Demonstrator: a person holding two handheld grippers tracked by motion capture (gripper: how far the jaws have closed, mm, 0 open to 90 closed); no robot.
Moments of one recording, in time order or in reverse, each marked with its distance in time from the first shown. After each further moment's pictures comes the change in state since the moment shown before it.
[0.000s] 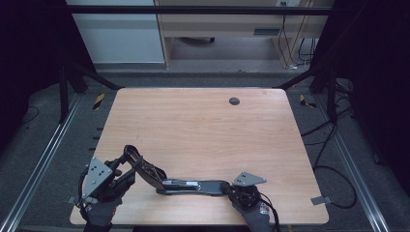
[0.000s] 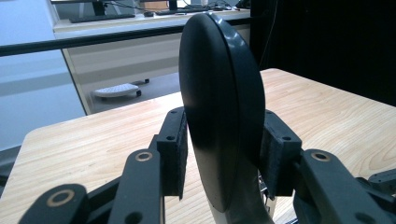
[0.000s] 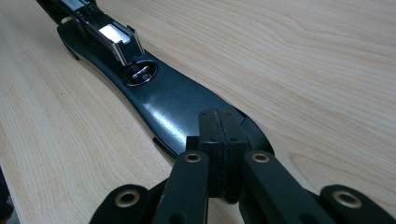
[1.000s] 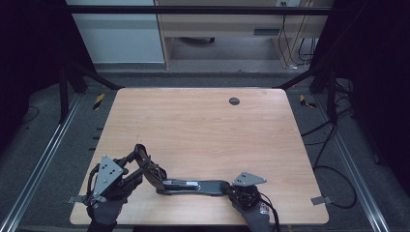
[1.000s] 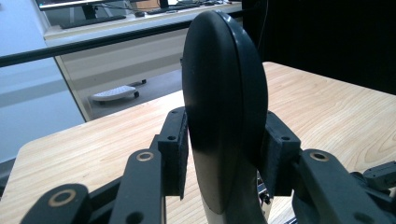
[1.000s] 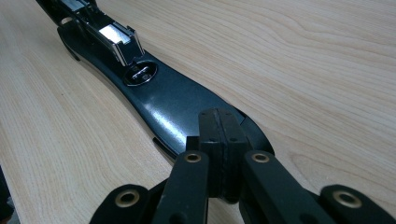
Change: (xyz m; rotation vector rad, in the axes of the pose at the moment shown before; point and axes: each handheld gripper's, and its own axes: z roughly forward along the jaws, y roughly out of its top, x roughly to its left) left arm -0.016 0.011 0.009 0.026 -0.017 0.069; right arm 0.000 0.000 0.000 0.000 0.001 0.005
